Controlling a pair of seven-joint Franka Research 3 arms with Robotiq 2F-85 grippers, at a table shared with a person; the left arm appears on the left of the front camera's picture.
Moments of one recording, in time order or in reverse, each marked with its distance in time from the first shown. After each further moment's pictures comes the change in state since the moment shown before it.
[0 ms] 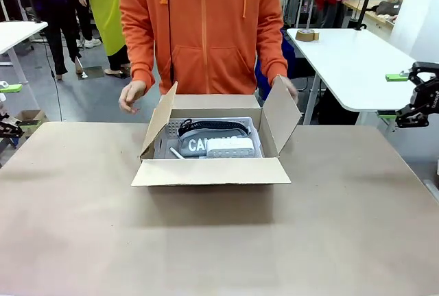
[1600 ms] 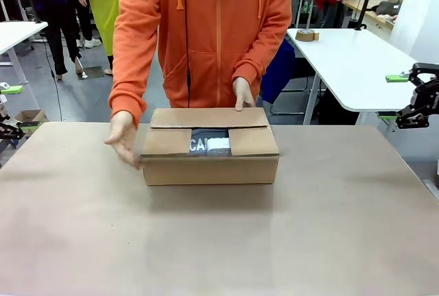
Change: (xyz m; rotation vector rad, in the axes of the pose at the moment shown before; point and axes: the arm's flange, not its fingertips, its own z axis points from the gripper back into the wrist) left arm 0.000 0.002 0.000 -0.001 0.000 0.003; right arm 0.000 -0.001 0.001 -0.001 0.000 -0.001
